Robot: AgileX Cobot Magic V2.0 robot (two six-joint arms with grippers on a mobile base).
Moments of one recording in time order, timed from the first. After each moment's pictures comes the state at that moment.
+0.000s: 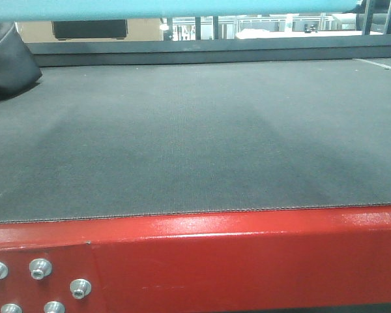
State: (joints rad) left arm -0.61 1.32 -1.38 0.67 0.98 -0.86; right arm 0.52 1.34 -1.35 -0.49 0.76 0.72
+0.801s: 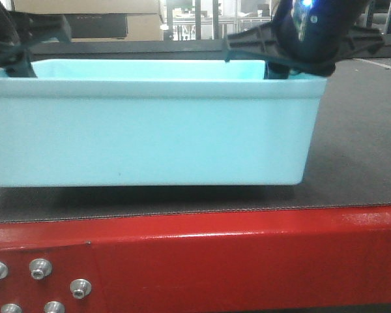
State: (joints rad) left arm -0.41 1.48 -0.95 0.69 0.42 -1.05; right arm 0.46 1.63 -1.11 -0.50 0.46 0.78
